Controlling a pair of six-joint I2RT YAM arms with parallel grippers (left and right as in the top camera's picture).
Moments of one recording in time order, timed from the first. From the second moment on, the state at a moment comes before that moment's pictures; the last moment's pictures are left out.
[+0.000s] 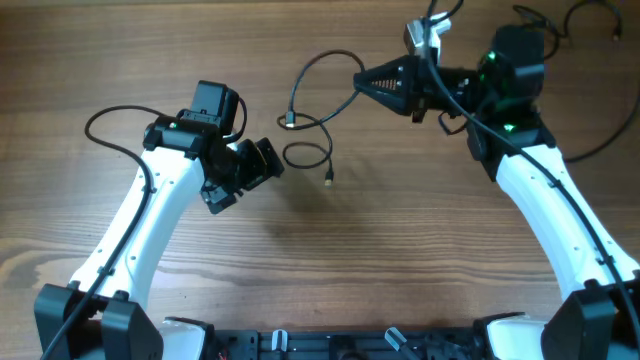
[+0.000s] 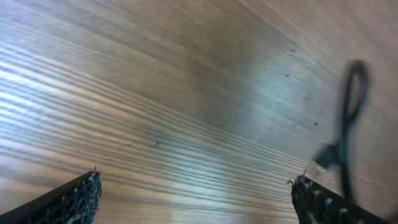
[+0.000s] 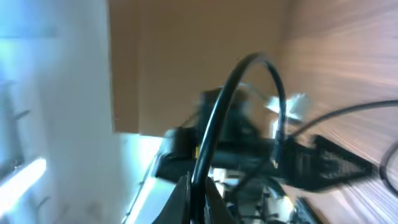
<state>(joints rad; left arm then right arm) -0.22 1.52 1.20 -1.09 0.24 -0.72 0.18 1.51 1.14 0.40 -1.26 1.48</state>
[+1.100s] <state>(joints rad) -0.31 1.52 1.20 -0.93 0.60 -0.87 0.18 1.51 1.14 0.85 -1.38 2.02</state>
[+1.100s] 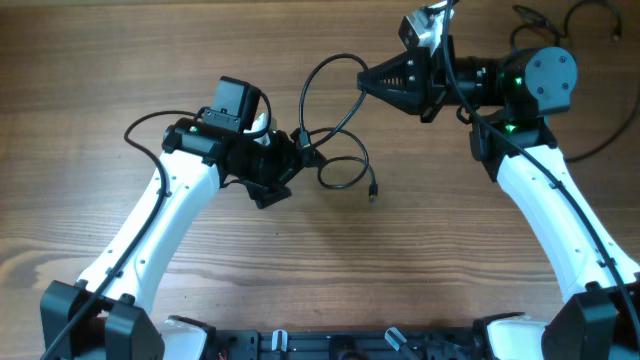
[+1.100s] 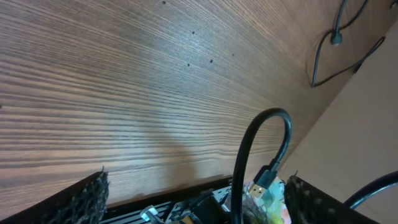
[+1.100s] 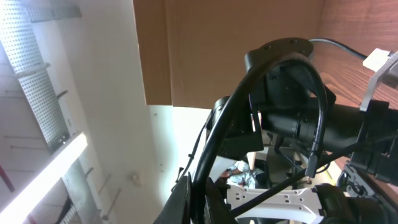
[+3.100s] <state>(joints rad) -0.12 1.59 1.20 -1.15 -0.11 -0.97 0.03 1.51 1.15 -1.06 0.19 0.78</state>
